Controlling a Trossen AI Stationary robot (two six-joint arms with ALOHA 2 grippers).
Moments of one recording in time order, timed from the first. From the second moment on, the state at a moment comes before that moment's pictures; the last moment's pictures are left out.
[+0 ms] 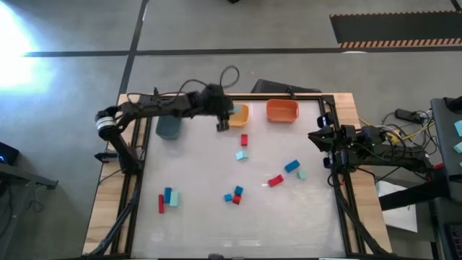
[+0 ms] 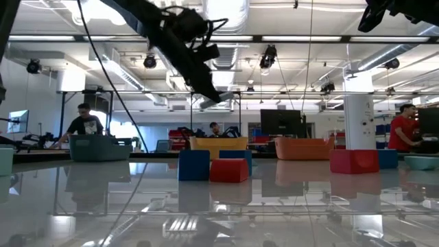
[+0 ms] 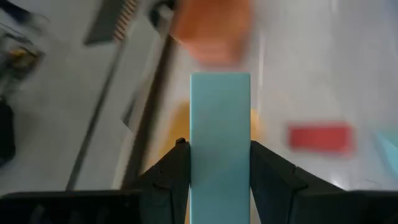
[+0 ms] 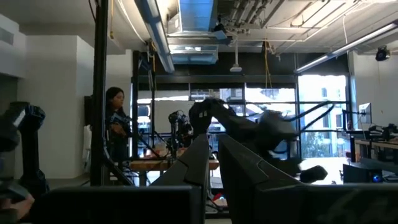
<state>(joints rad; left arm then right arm) 0.44 1.68 1.25 -0.22 -0.04 0.40 -0.11 0.24 0.24 0.41 -0.12 0.04</state>
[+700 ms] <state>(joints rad) 0.51 1.86 1.26 -0.09 0.00 0.35 -0.11 0.24 0.24 0.36 -0.12 0.05</state>
